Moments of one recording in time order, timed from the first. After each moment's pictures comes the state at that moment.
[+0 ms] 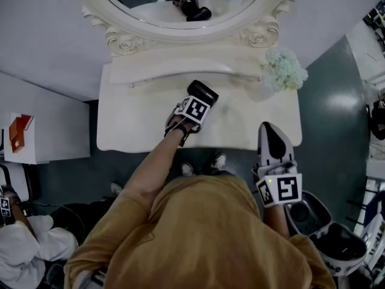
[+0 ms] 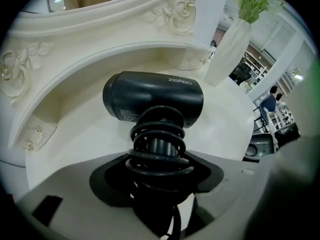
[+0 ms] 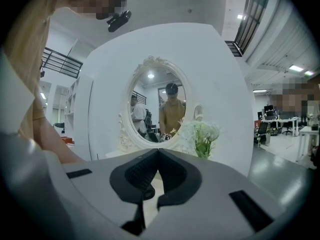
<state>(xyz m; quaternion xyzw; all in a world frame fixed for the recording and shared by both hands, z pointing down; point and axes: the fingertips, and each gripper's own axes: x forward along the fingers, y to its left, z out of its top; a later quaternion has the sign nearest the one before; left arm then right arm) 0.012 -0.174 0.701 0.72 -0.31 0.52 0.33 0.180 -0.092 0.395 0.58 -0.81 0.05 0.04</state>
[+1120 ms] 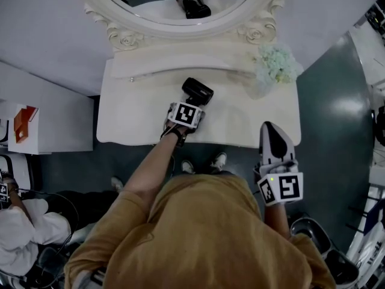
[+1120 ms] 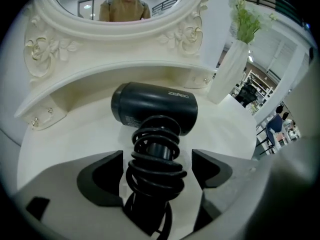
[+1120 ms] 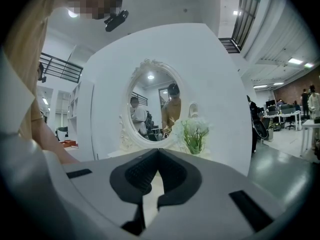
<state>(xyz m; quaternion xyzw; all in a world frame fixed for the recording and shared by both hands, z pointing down) 0.020 -0.182 0.679 0.76 -0.41 0.40 0.31 0.217 -0.076 0.404 0.56 -0.82 0.07 0.02</state>
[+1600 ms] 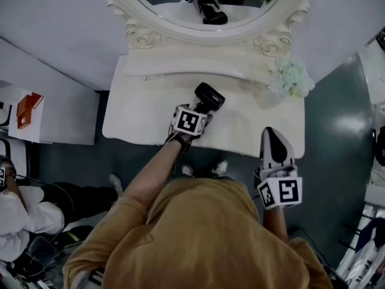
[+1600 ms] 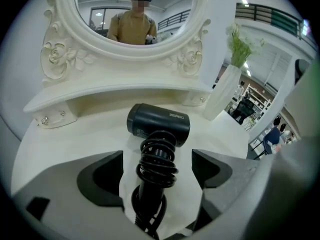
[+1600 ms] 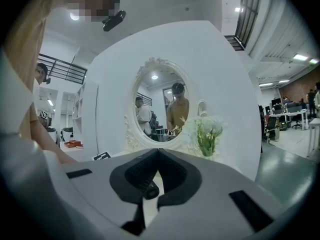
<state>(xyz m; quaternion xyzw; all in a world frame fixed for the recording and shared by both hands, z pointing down) -0.003 -0.190 0.638 0.77 -0.46 0.34 0.27 0.191 -0.085 0.405 0.54 -0.84 0.07 0.02</state>
